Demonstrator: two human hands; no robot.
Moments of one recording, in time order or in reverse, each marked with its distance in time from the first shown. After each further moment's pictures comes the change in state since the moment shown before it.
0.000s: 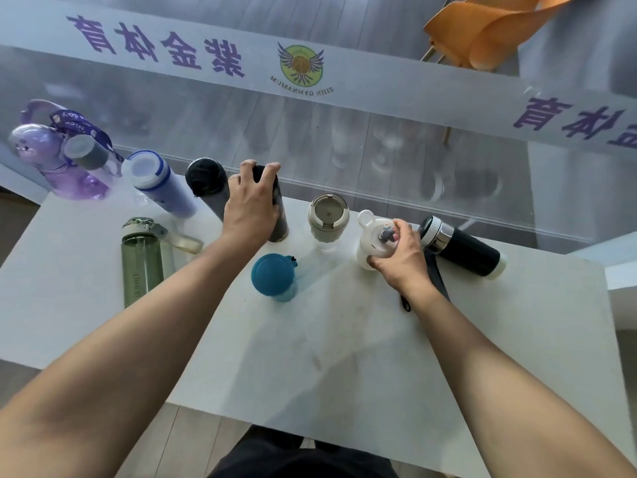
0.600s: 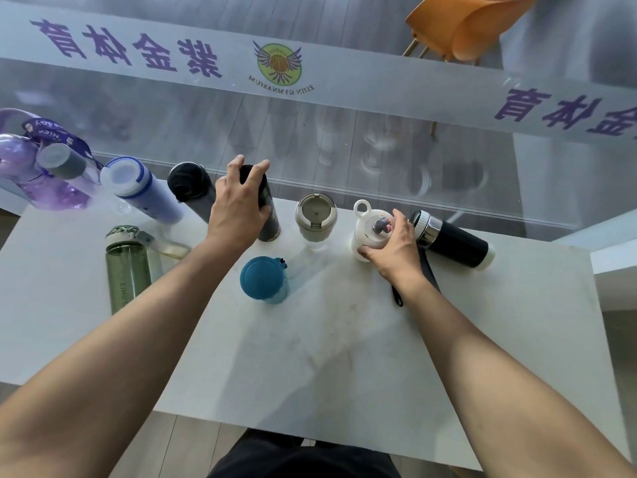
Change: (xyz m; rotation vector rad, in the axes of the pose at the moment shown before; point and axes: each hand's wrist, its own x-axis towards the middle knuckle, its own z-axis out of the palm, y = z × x) left_hand 0.003 -0.001 -0.001 -0.069 -0.008 0.053; right_hand 0.009 0.001 -0.002 -0.018 0.058 0.033
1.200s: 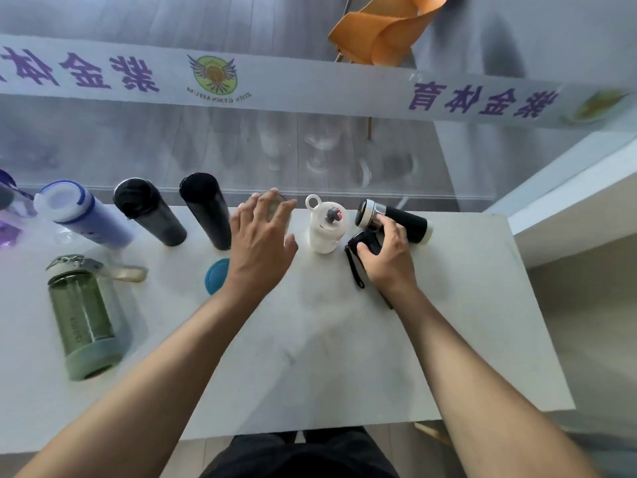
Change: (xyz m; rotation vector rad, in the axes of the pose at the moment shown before) left_hand -0.075 0.078 0.020 -0.001 0.052 0.350; right_hand -0.070 0.021 -0.049 -0.024 0.281 -0.065
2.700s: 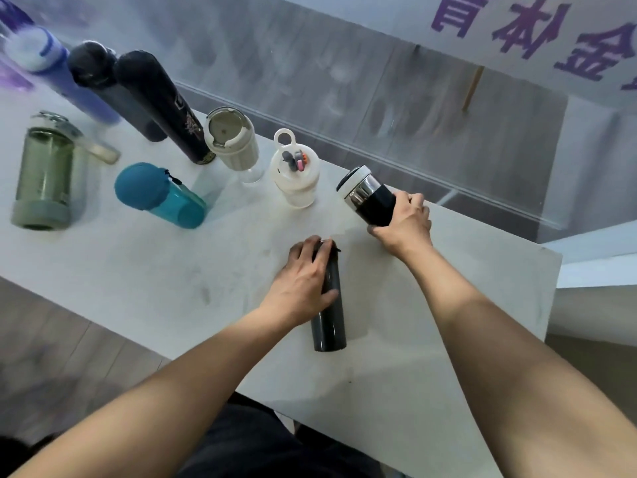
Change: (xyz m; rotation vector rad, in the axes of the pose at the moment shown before) left_hand -0.053 0.180 0.179 -0.094 -0.447 -0.399; right_hand 0.150 0.144 -0.015 -0.404 -0.536 -0.120
